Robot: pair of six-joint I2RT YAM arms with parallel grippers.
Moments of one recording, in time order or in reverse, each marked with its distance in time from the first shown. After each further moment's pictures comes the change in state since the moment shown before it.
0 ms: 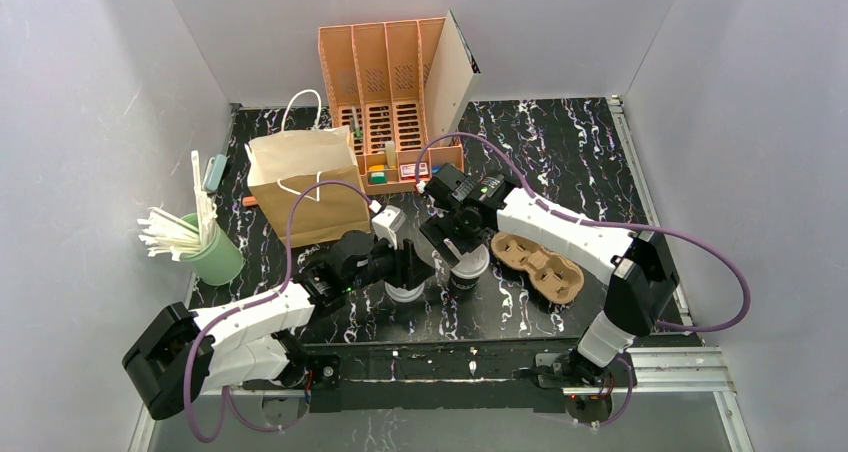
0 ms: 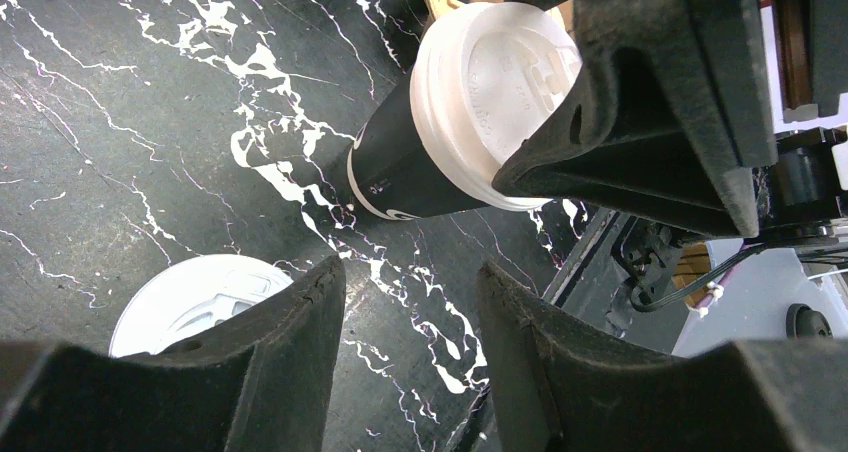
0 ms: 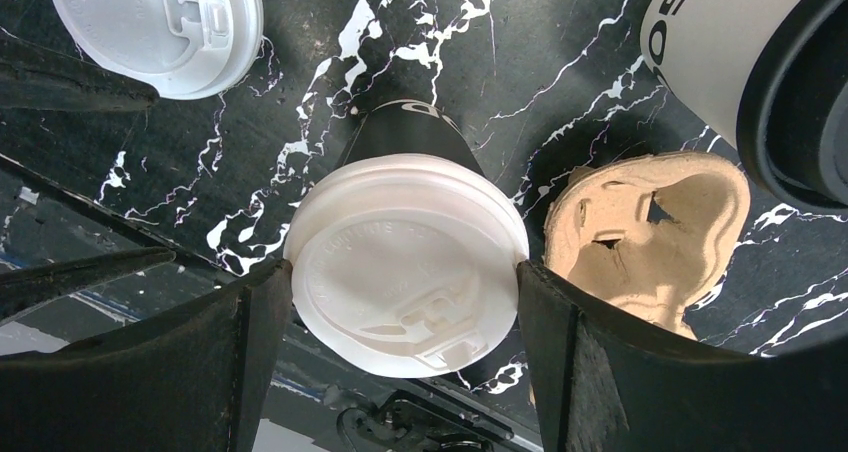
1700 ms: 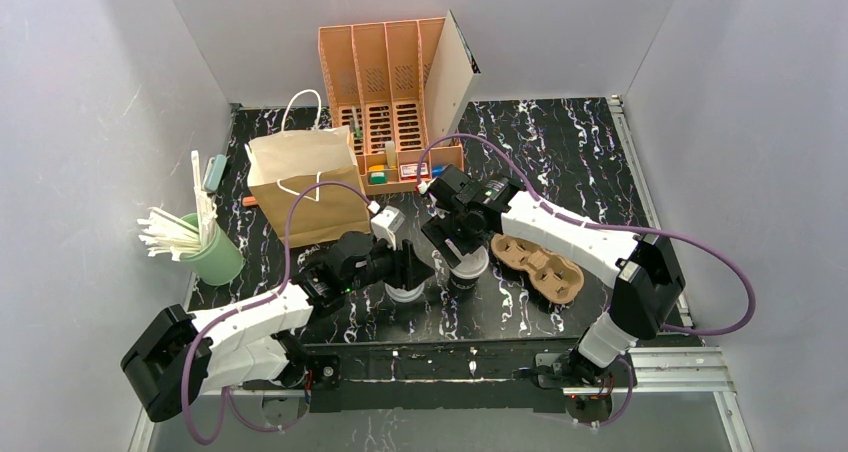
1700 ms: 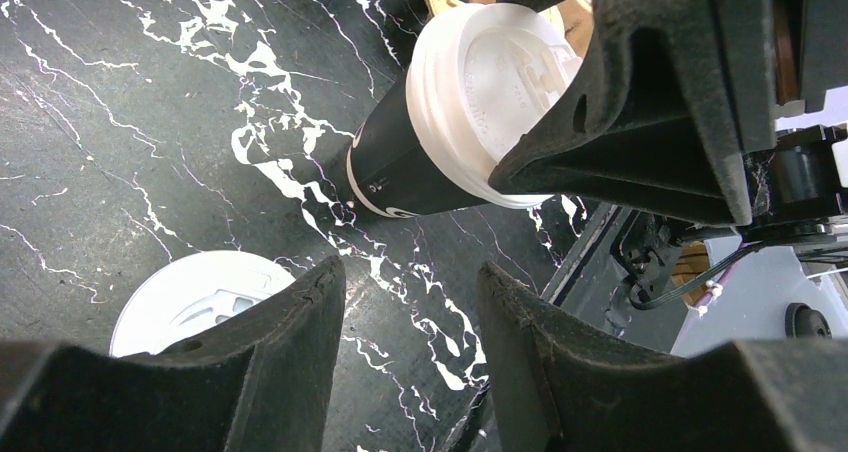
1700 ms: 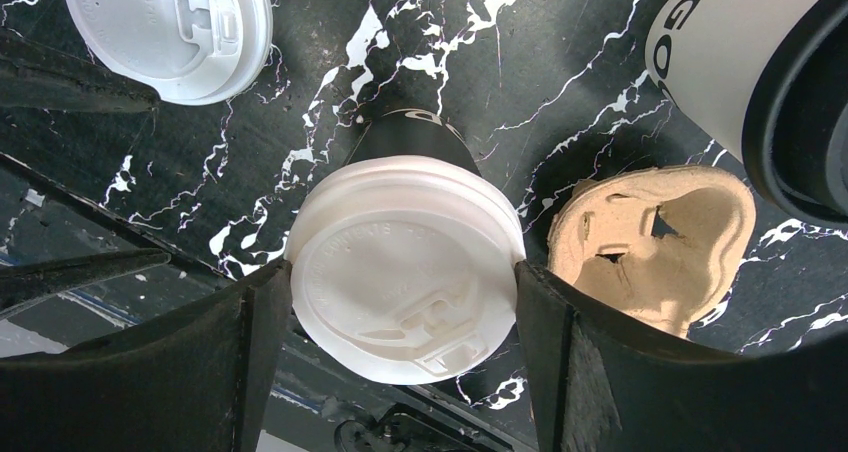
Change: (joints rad) left arm 0.000 -0.012 -0.005 -0.006 -0.001 -0.001; right arm -0.005 -0.022 -0.050 0.054 -0.017 -0.015
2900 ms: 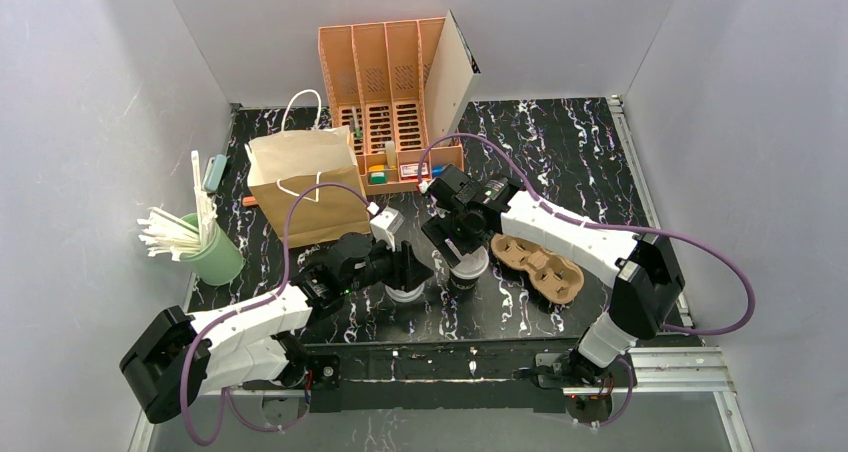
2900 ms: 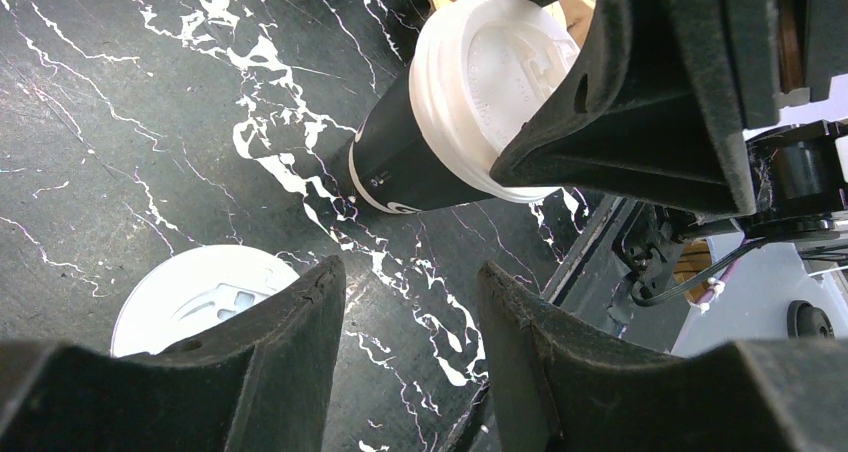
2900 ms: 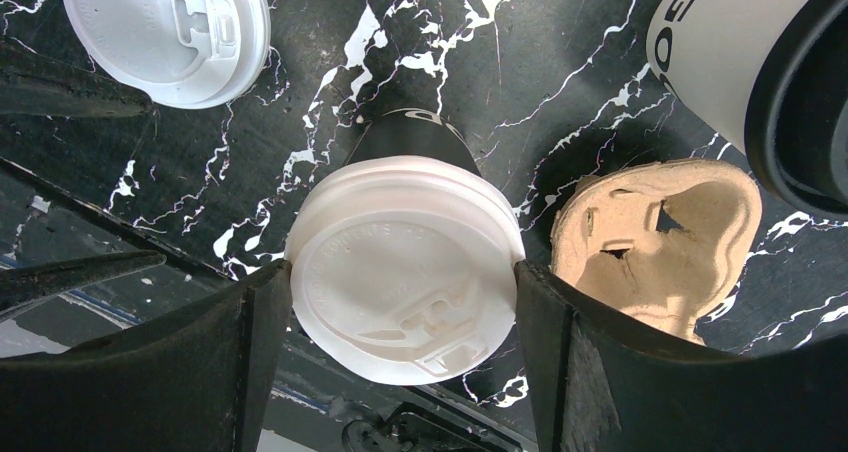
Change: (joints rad) left arm 0.000 -0.013 -0.013 0.000 0.000 0.001; right arm 0.000 0.018 -0.006 -0.002 0.005 0.026
